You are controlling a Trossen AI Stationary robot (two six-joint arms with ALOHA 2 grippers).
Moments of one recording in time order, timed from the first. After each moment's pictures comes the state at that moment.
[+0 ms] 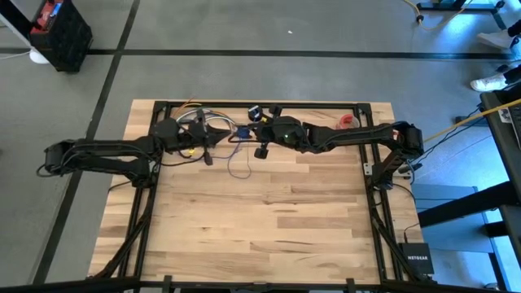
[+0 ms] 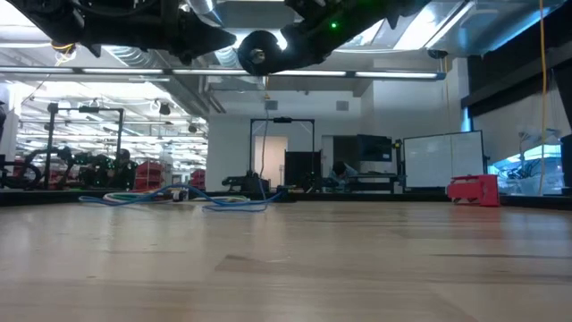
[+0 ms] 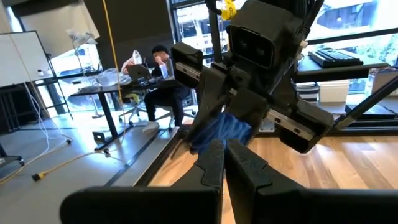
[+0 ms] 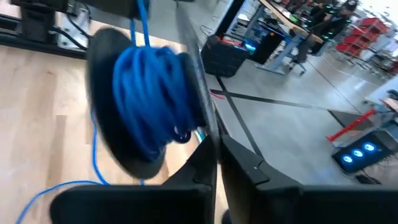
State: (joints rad) left arm 0.30 0.95 0.46 0.53 0.03 0.15; right arm -0.13 1.68 1.23 0.12 0.35 -0.35
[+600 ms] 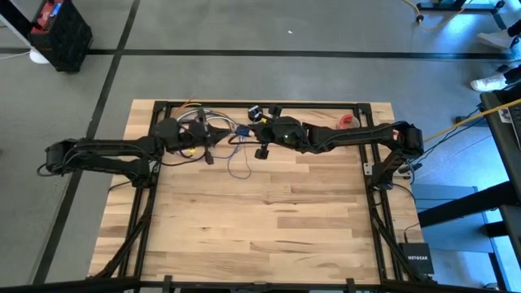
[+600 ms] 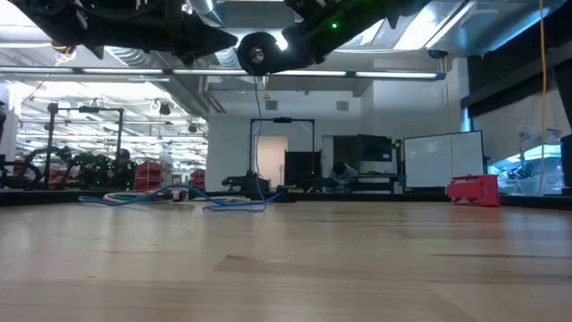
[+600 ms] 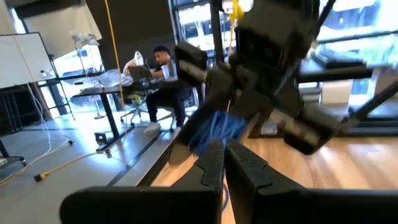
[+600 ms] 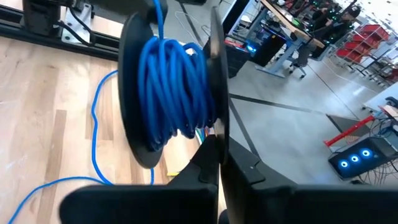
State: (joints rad) left arm 0.30 0.97 0.46 0.56 0.02 0.15; right arm -0.13 1.68 1.23 0.12 0.35 -0.38
